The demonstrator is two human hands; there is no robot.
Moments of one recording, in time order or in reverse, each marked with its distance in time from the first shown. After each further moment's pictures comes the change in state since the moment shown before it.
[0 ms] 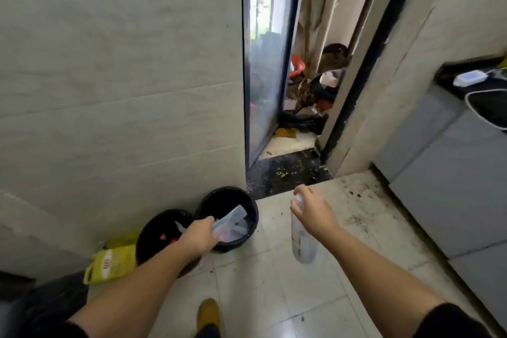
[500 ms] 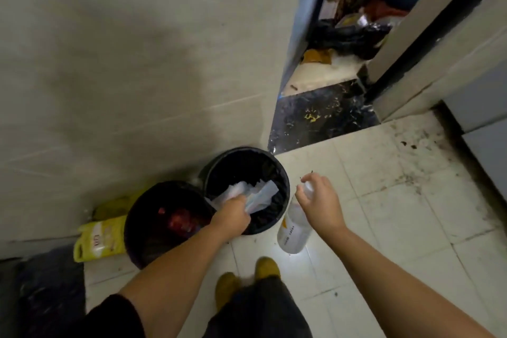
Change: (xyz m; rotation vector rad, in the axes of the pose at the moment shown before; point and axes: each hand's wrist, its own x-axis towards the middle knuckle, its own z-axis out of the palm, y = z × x) left_hand 0.290 -0.083 0.103 -0.069 -0.196 -0.031; right_hand 0.188 0.031 0.240 0.186 -0.106 0.268
